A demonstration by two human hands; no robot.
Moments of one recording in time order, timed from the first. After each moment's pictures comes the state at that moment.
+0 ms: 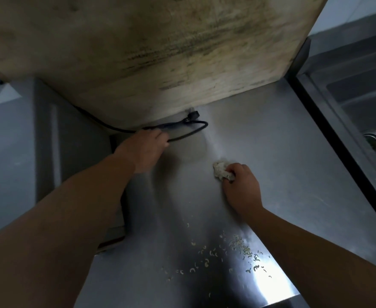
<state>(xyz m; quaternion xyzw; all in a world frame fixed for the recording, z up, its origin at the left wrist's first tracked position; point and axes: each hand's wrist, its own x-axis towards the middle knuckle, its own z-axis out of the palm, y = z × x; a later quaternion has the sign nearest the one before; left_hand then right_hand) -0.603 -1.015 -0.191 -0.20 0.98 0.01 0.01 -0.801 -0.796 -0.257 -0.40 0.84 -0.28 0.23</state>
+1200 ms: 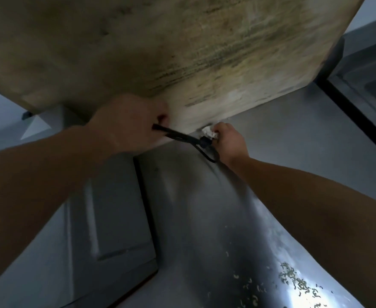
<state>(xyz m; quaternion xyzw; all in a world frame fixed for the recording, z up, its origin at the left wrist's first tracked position) -0.587 -1.078 -0.058 -0.21 0.98 -0.01 -0.03 -0.795 -0.990 -0.266 -0.48 0.80 -0.30 0.19</state>
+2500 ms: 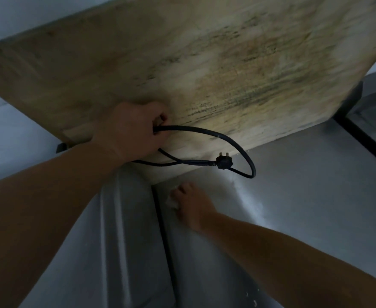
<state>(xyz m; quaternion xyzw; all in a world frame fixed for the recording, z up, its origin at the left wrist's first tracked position) -0.565 -1.120 -0.032 -0.31 0.93 -0.02 -0.20 -0.649 -1.016 -0.290 -0.71 0.66 -0.18 0.16</state>
